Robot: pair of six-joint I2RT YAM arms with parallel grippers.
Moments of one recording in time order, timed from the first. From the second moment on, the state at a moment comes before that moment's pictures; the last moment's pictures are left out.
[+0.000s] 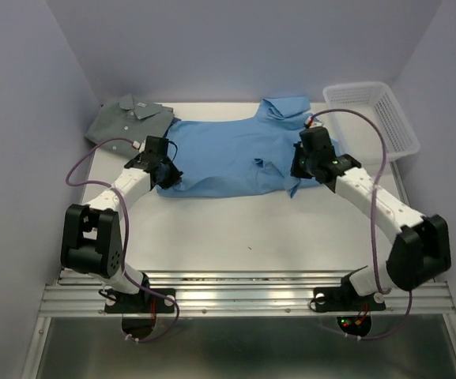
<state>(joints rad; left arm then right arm) -0.21 1.53 1.01 -0.40 -0.04 -0.81 0.42 1.50 1.14 -0.45 0.16 0.43</state>
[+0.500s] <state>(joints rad) -0.21 1.30 0.86 -0.51 -0.04 -0.79 0.42 0.74 1.18 -0.91 0.41 0.70</state>
